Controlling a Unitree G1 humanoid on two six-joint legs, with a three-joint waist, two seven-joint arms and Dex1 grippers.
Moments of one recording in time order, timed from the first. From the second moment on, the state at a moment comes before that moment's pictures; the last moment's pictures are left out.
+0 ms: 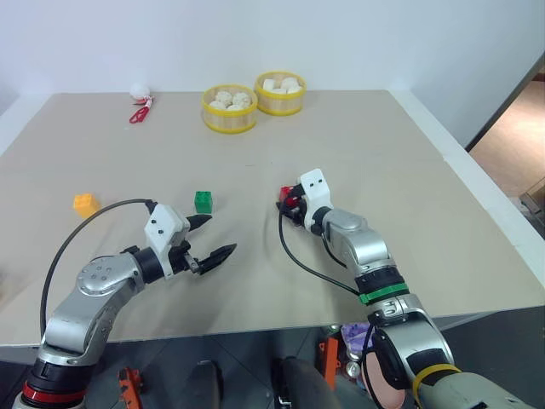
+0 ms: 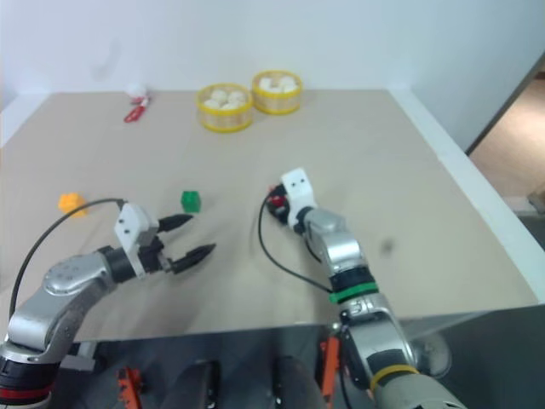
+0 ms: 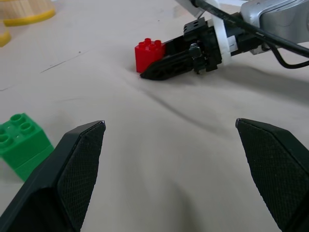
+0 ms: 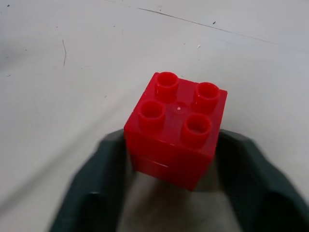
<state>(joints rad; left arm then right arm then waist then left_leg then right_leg) -0.14 0.56 0.05 -0.39 -0.45 0.43 -0.70 -0.76 -0.19 0.10 0.47 0.09 0.43 0.39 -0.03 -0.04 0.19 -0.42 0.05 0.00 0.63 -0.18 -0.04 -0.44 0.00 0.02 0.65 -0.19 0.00</state>
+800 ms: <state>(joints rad) -0.02 0.74 0.22 -0.35 -0.58 0.44 -0.96 -0.64 -0.54 0.27 0.16 0.27 0.21 1.35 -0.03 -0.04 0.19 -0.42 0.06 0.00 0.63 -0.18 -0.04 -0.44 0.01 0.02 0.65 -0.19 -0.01</state>
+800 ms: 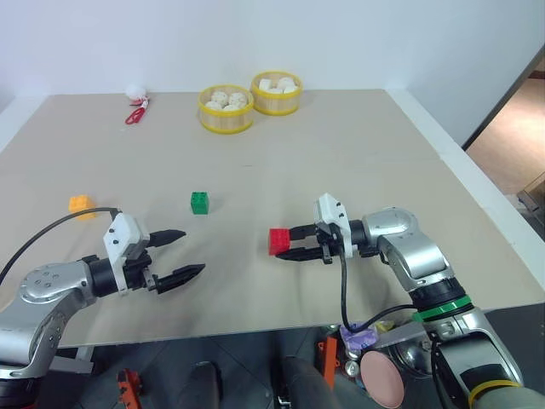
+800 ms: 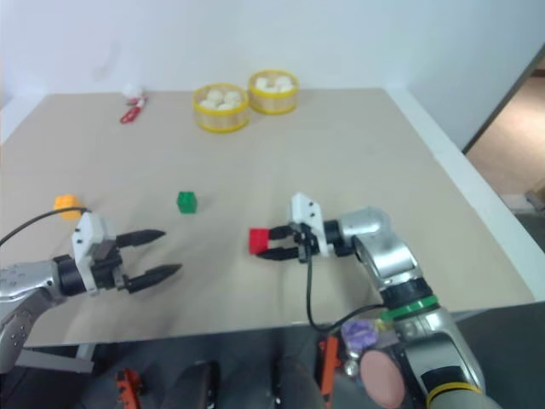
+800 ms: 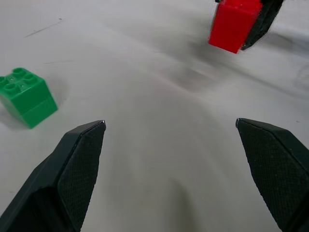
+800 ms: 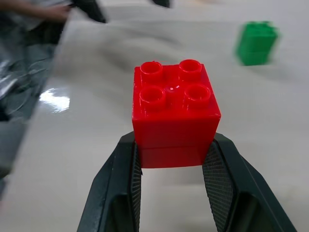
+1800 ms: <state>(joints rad) 0.06 0.74 0.25 -0.42 -0.59 0.42 -0.91 -0.82 -0.41 0.30 0.69 0.08 -0.13 1.47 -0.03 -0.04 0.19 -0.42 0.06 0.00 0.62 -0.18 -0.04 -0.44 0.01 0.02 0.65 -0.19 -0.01</state>
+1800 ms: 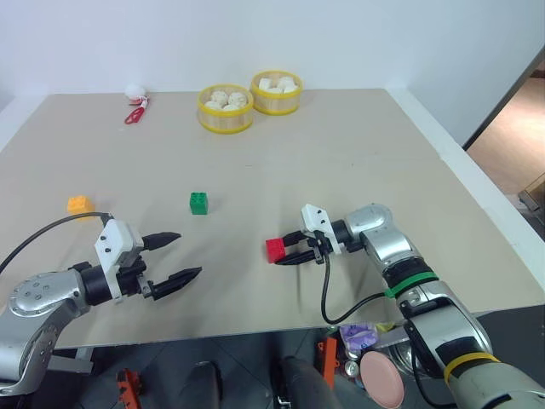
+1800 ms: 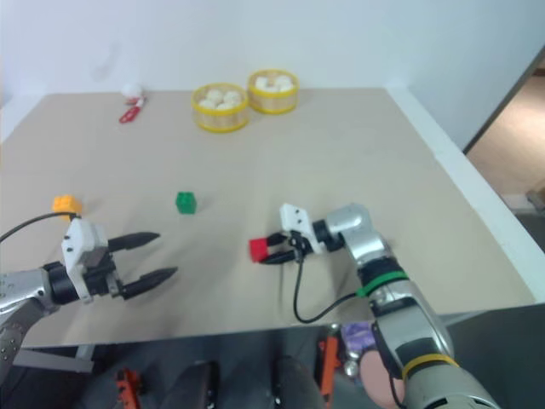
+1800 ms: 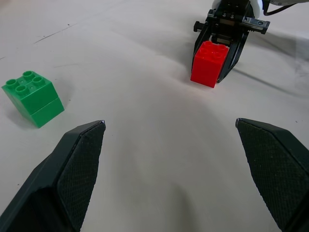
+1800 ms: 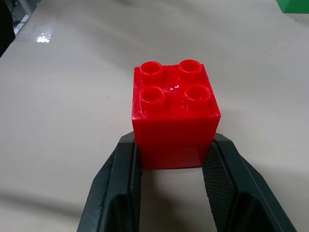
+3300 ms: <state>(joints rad) 0.01 0.73 0.25 -0.36 -0.57 0.41 -0.90 -0.89 -0.57 0.28 0.82 0.04 -0.19 1.52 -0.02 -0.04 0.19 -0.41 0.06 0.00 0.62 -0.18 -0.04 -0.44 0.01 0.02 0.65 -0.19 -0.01</state>
